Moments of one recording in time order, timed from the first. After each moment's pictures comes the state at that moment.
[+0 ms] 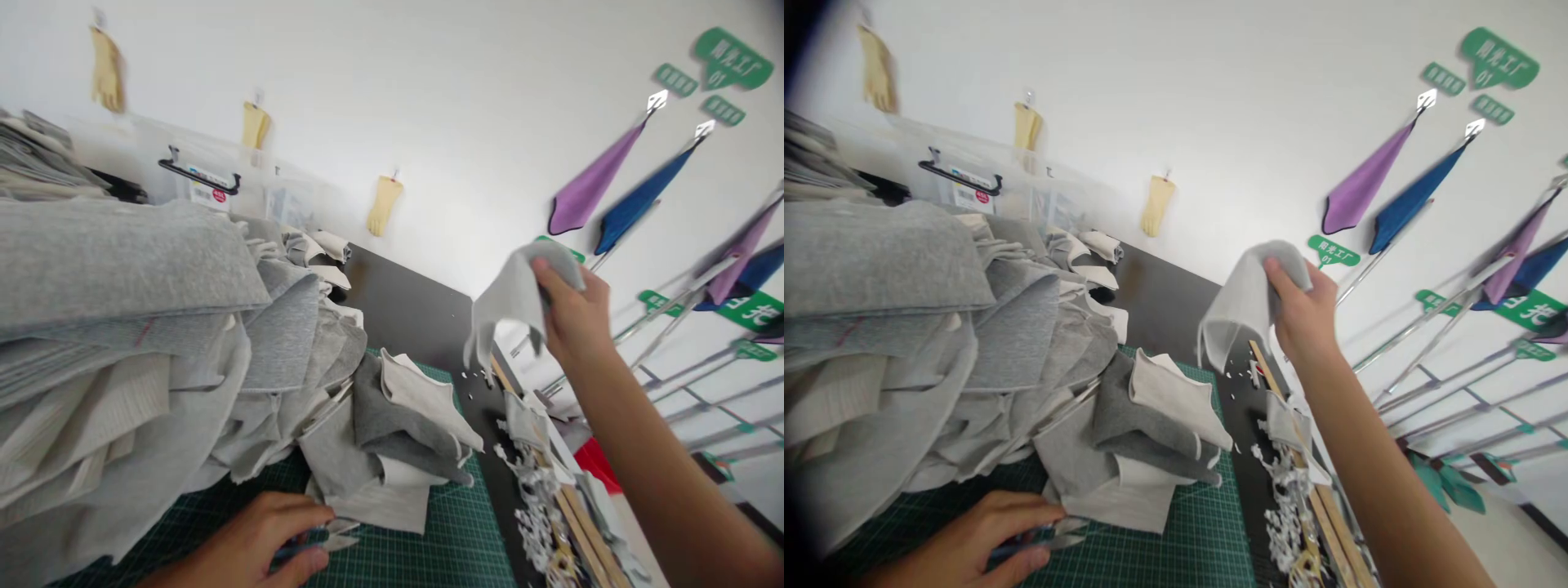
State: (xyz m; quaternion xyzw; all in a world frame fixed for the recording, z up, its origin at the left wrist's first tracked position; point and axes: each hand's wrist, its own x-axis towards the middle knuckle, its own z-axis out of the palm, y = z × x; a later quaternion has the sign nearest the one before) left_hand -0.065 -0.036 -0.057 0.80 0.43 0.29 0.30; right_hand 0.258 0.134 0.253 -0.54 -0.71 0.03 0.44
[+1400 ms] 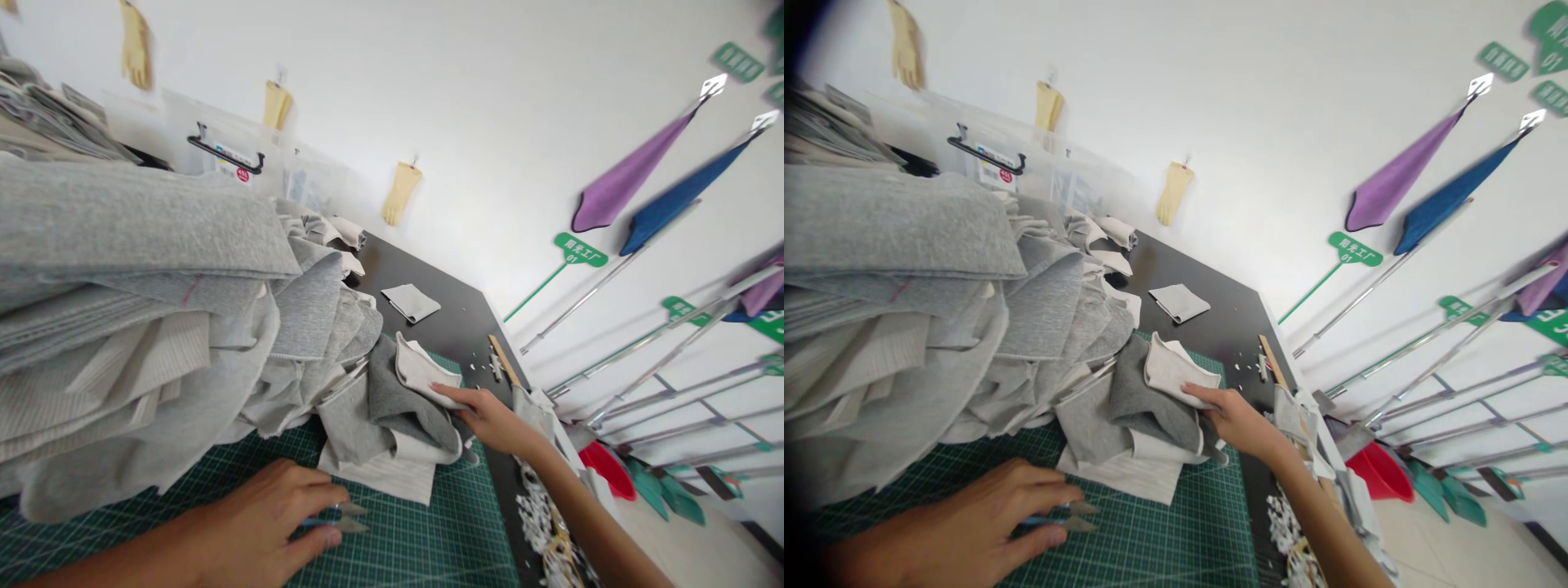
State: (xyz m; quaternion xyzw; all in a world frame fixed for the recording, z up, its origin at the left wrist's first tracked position) left_hand -0.060 -0.040 -0.005 0.84 0.38 0.21 0.33; right_hand 0.292 0.095 0.086 -0.44 -0.87 0.21 0.06
